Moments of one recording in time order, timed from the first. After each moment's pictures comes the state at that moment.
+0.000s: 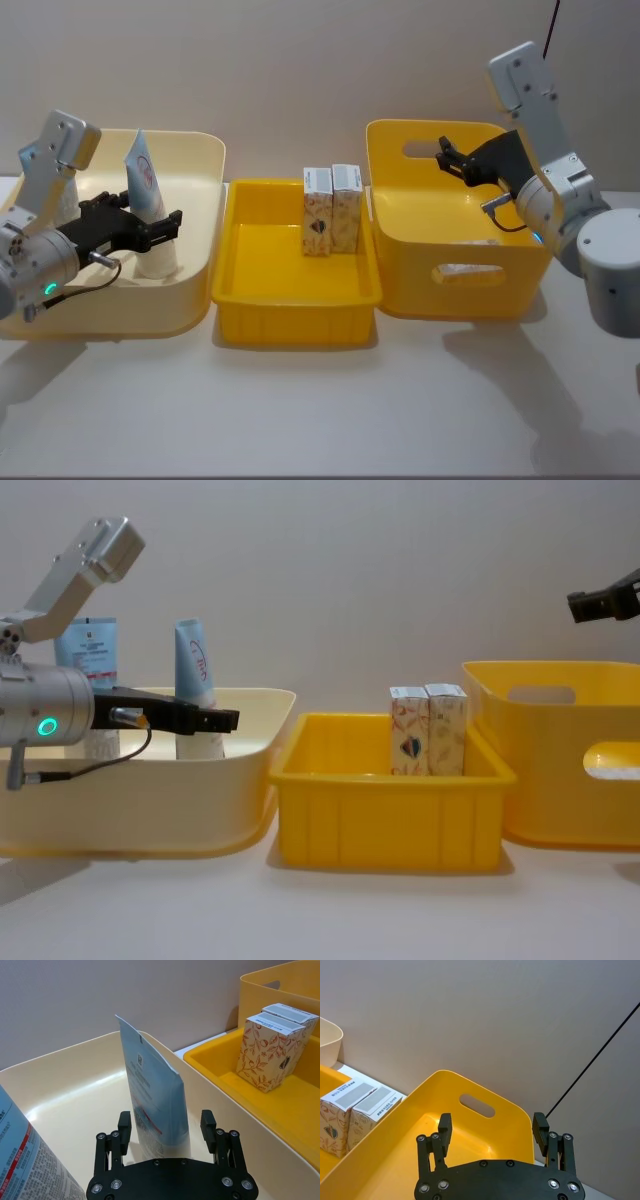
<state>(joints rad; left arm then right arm) -0.65 0.30 0.37 -1.09 -0.28 0.22 -0.42 0.47 0.34 -0.28 -1.57 -0.06 0.47 0.05</state>
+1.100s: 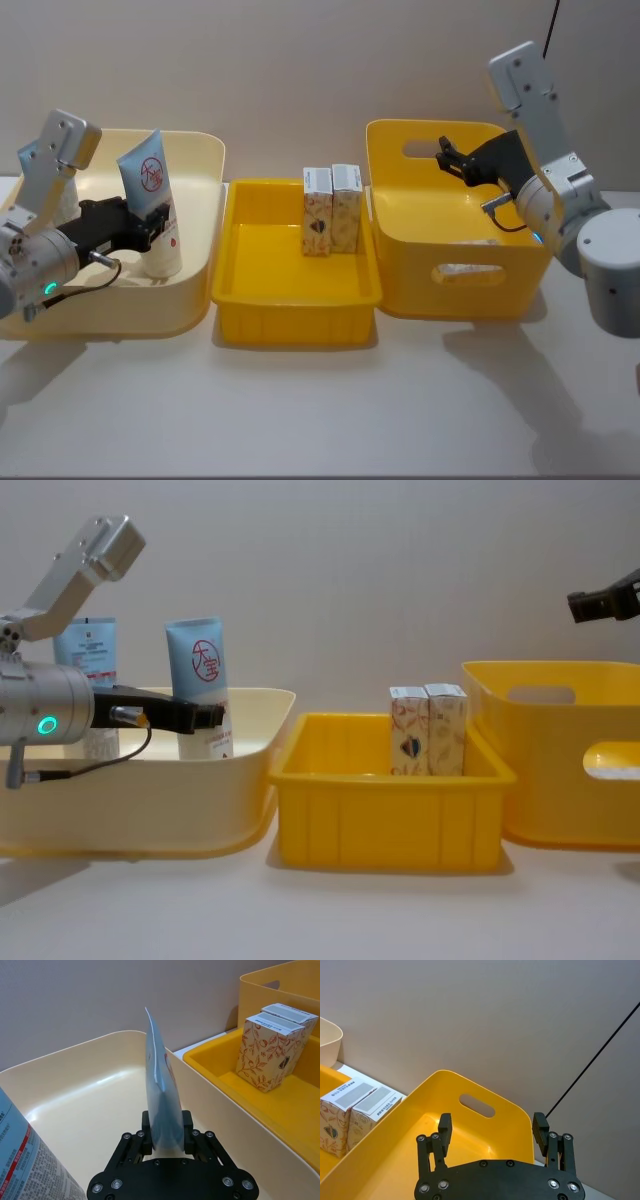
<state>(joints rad) -0.65 0.30 0.37 -1.09 -0.27 0.22 -0.42 0.47 0.34 -0.28 -1.57 -0.06 0.47 0.05</state>
